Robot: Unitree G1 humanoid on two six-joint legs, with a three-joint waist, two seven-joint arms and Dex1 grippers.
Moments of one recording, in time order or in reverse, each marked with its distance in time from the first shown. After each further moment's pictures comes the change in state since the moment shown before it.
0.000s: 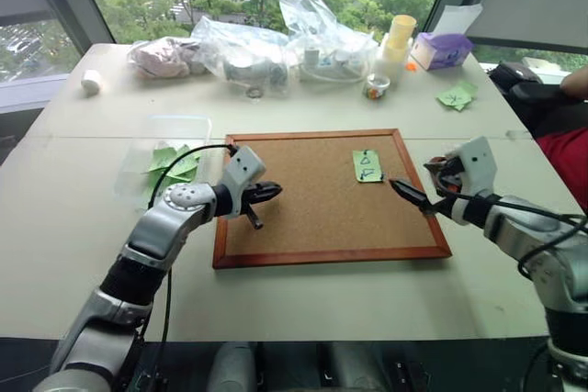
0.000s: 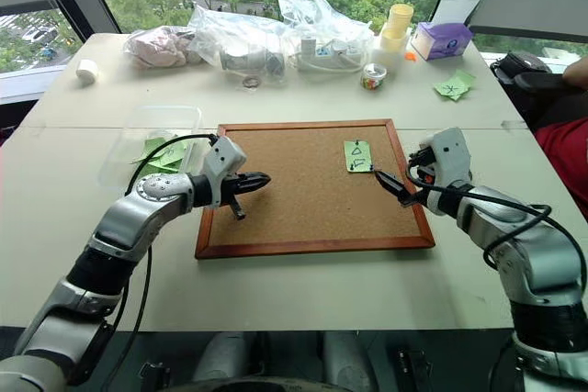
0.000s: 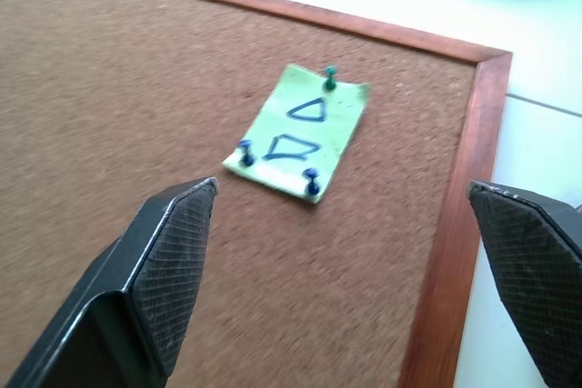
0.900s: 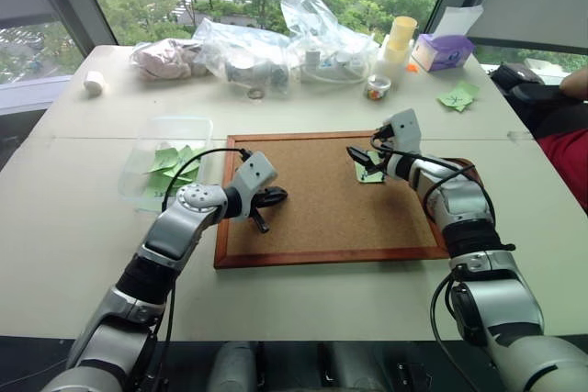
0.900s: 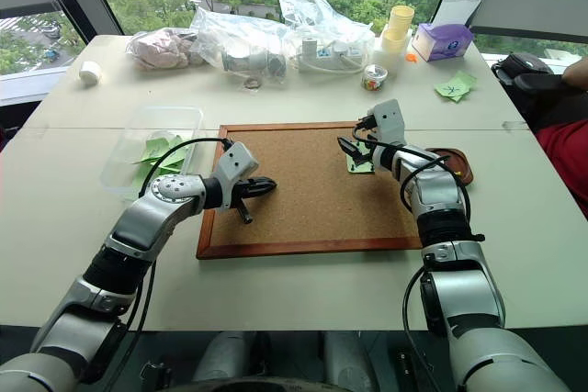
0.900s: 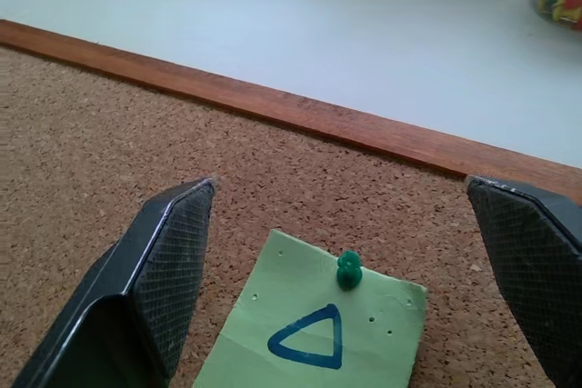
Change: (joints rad) left arm 0.017 -0.044 -0.017 -0.024 0.114 0.067 -0.008; right arm -0.461 0.269 0.157 0.769 -0.319 -0.374 0.133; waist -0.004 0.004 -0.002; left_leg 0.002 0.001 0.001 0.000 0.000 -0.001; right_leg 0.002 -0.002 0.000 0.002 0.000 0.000
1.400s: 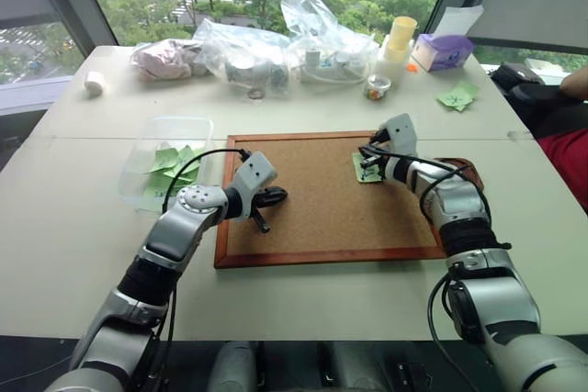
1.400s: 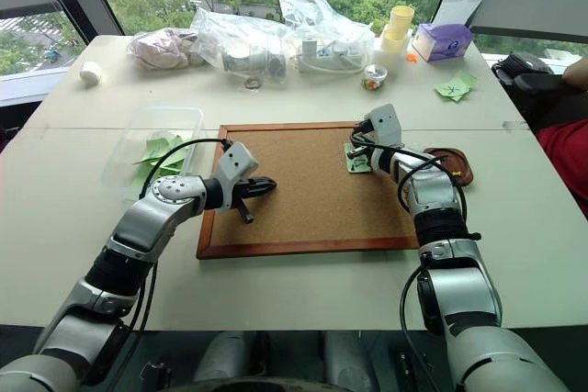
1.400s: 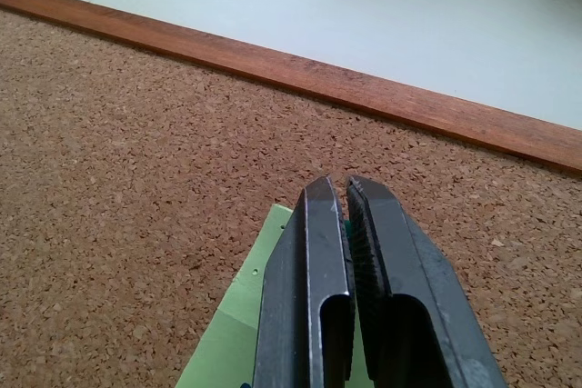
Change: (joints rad) left arm 0.004 -0.016 0.017 0.002 0.013 -0.003 0.007; right arm -0.012 0.013 -0.011 0.043 -0.041 0.011 0.014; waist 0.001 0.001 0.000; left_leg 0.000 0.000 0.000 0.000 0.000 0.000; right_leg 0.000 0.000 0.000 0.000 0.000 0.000
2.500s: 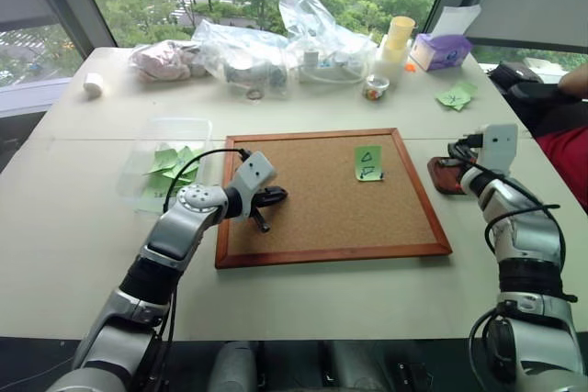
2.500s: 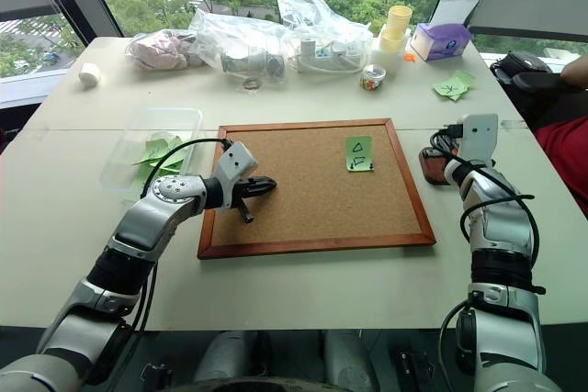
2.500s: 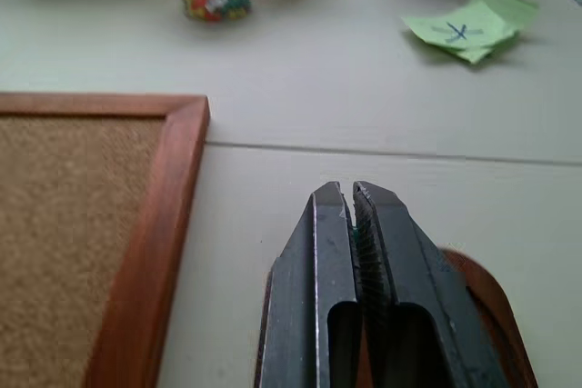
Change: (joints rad) left arm -0.002 0.000 0.001 0.012 0.018 -0.005 -0.037; right arm 0.288 -0.129 -0.299 -0.242 0.044 -0.018 -0.216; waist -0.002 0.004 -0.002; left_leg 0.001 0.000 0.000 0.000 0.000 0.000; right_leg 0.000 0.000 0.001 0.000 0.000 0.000
